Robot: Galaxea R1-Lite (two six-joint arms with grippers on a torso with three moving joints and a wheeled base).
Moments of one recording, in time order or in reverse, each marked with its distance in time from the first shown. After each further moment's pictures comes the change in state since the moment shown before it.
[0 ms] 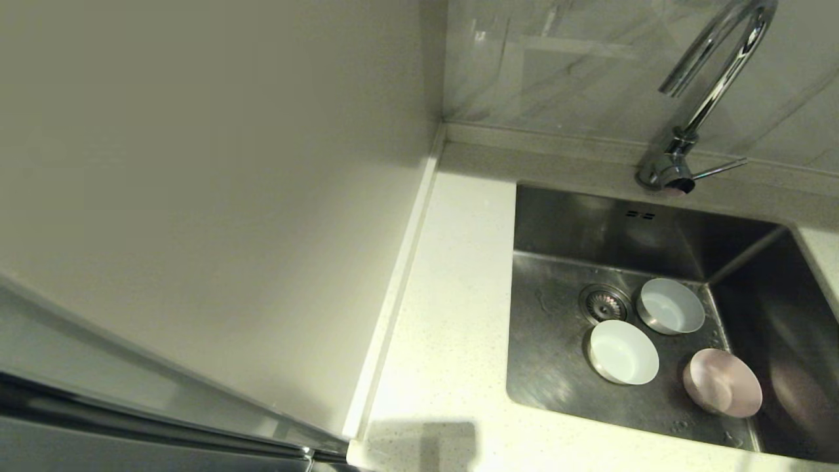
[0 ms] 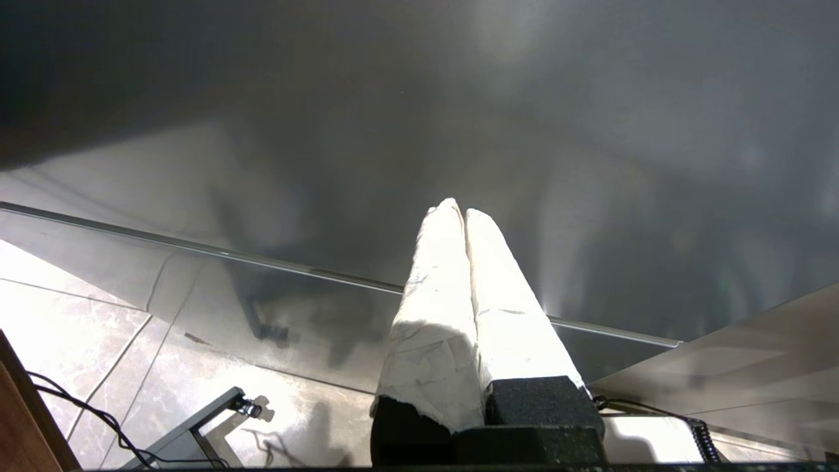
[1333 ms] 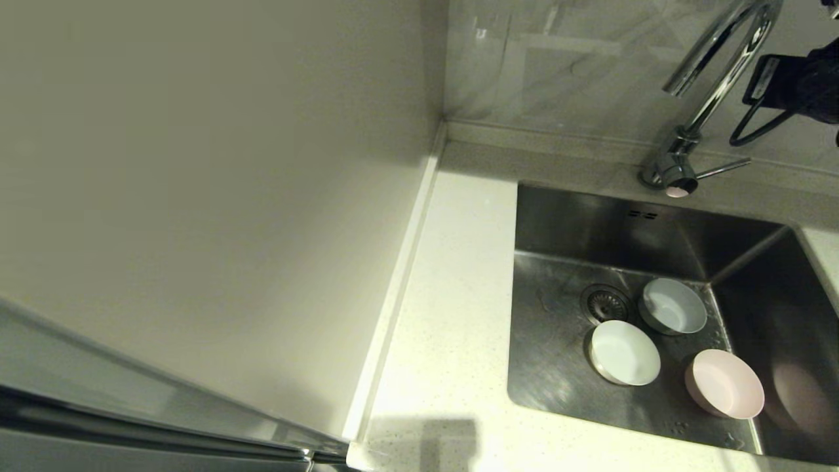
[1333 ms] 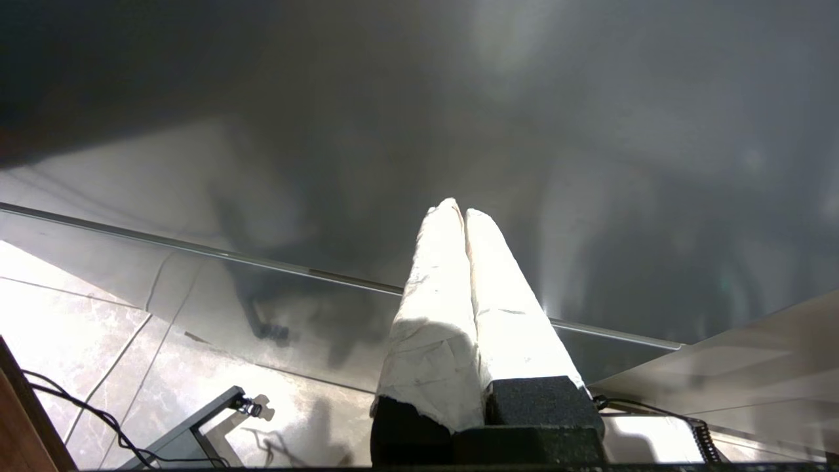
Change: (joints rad) left arm 0.000 0.000 0.000 0.000 0.000 -0.001; right arm 0.001 0.919 -0.229 -0.492 -0.073 0.002
